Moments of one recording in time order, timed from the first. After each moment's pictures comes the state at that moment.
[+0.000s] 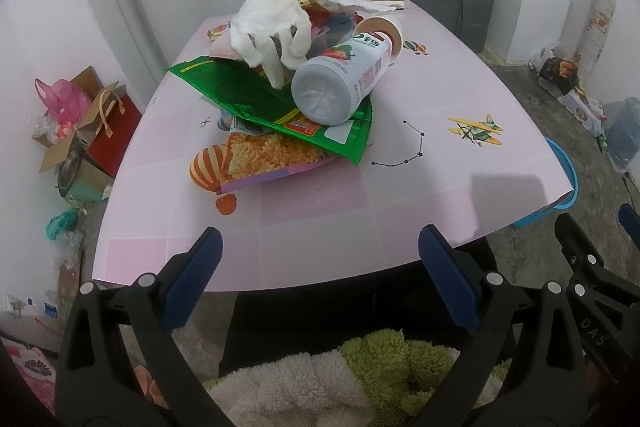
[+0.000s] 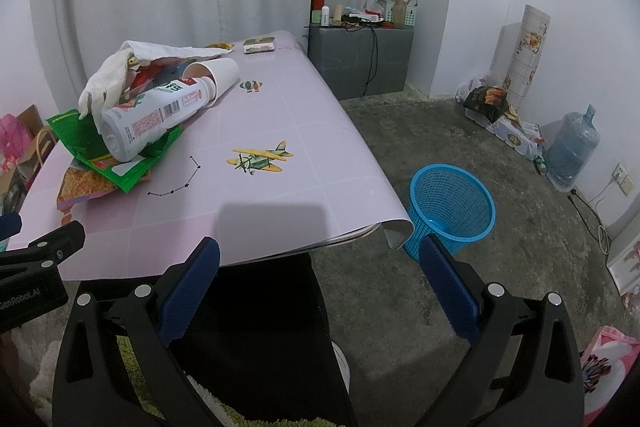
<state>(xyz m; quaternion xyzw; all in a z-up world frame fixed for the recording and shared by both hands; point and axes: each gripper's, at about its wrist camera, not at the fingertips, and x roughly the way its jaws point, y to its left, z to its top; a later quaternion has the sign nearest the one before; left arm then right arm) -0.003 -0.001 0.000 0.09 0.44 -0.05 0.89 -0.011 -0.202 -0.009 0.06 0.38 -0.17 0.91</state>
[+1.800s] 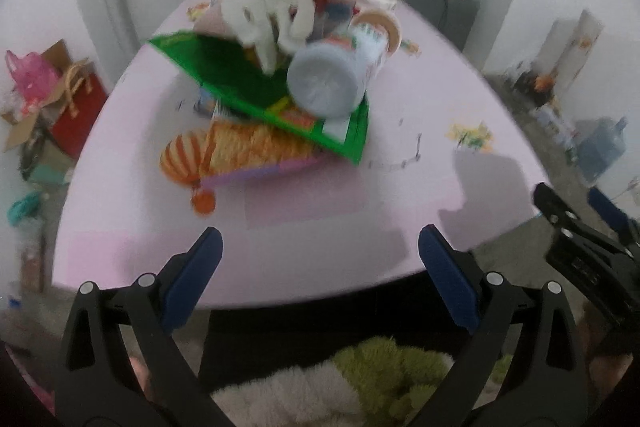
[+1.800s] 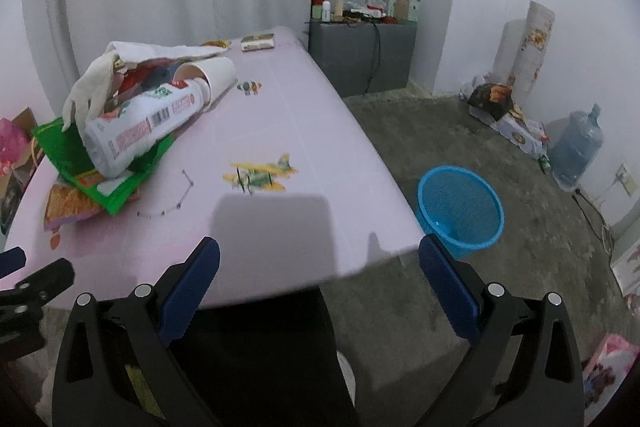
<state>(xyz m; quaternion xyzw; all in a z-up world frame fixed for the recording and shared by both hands) 0.023 0.035 -0.015 0.02 0.45 -0.12 0.88 0.032 -0.210 -0.014 0.05 0.38 -0.16 0.91</state>
